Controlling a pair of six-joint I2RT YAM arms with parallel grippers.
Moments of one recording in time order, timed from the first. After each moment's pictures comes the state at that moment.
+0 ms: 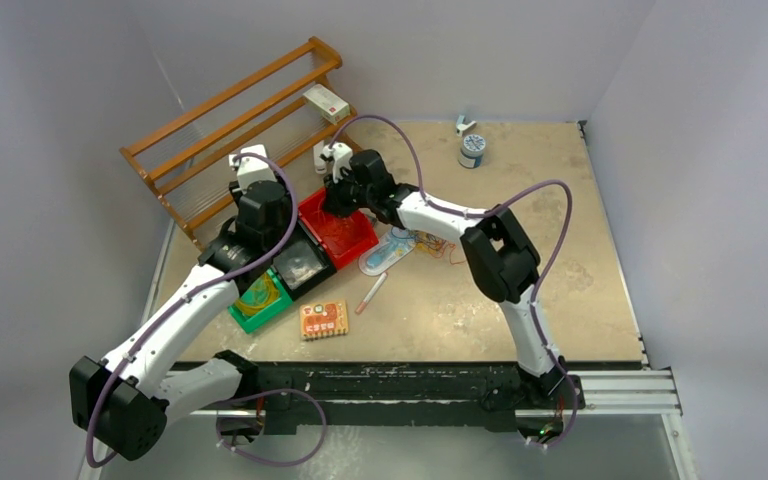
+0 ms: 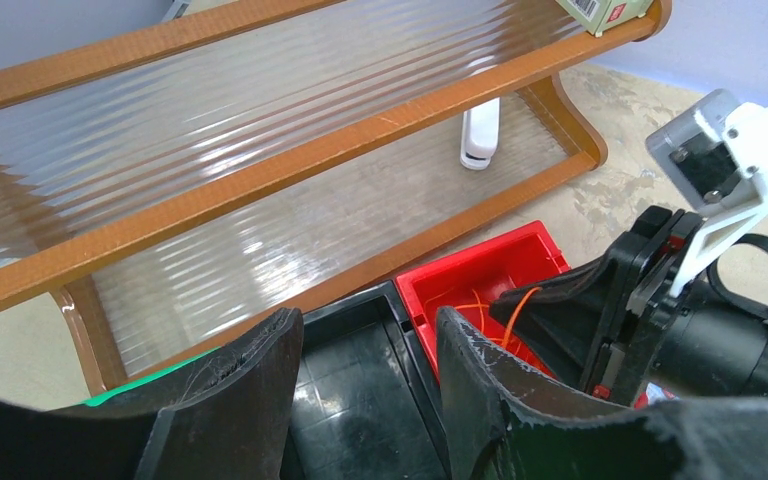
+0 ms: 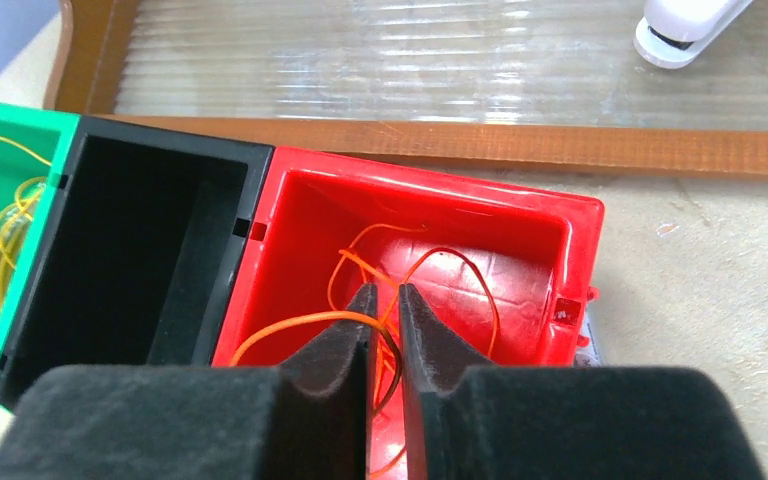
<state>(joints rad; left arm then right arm) -0.47 1.06 0.90 -0.23 -0.66 -0.35 0.74 2.20 1.68 0.02 -0.28 0.18</state>
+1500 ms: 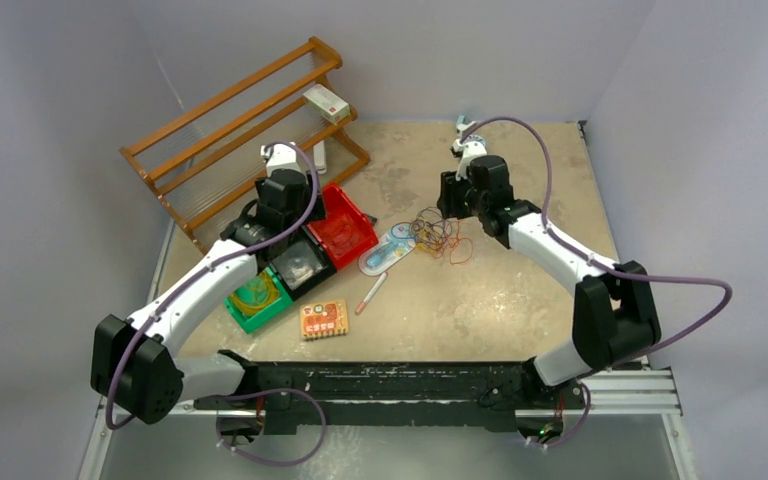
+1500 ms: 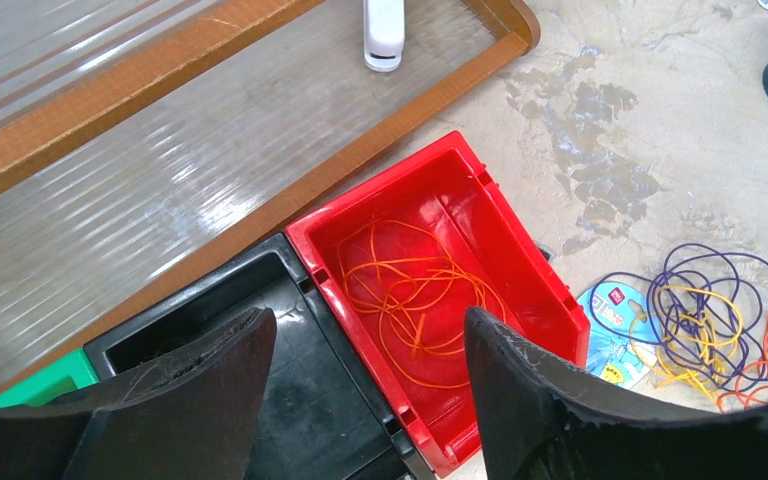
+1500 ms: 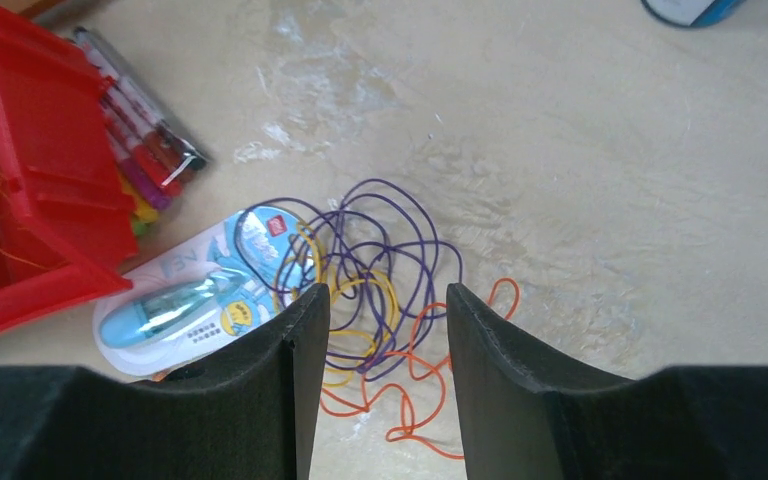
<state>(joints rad) -0.47 1.25 0.98 -0.28 -0.43 -0.41 0.39 1.49 1.03 -0.12 0.00 0.14</state>
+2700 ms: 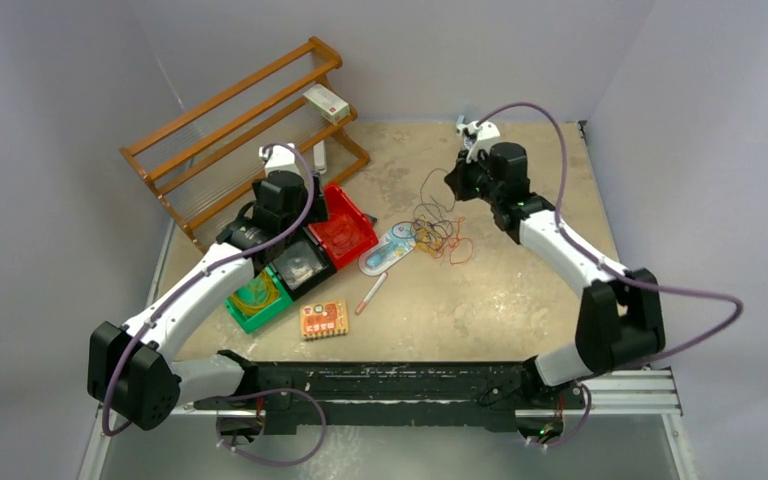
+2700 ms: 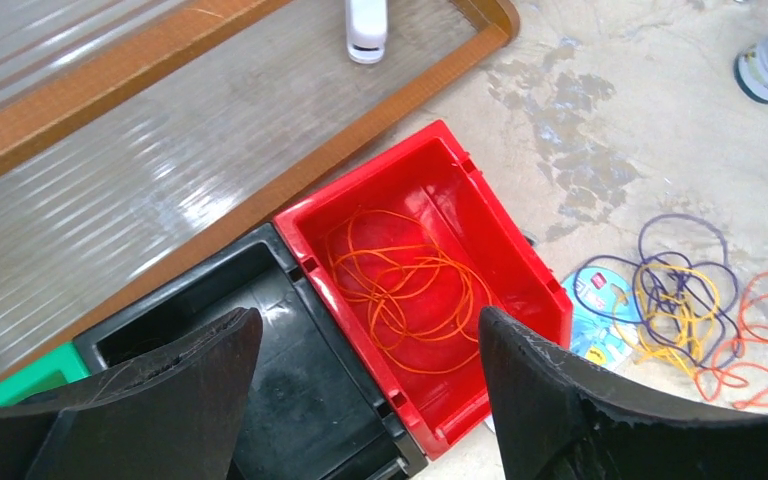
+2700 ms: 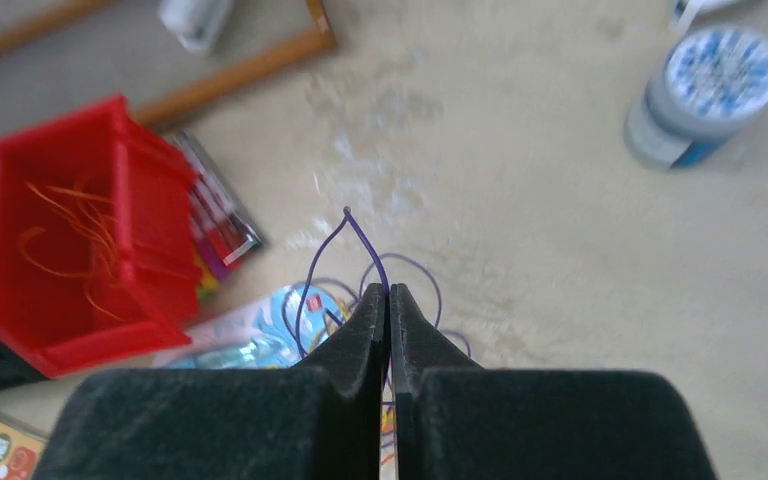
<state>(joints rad) -0.47 1.21 0.97 -0.30 -0.41 -0.42 0.30 1.53 1.05 0.01 -0.18 0.14</state>
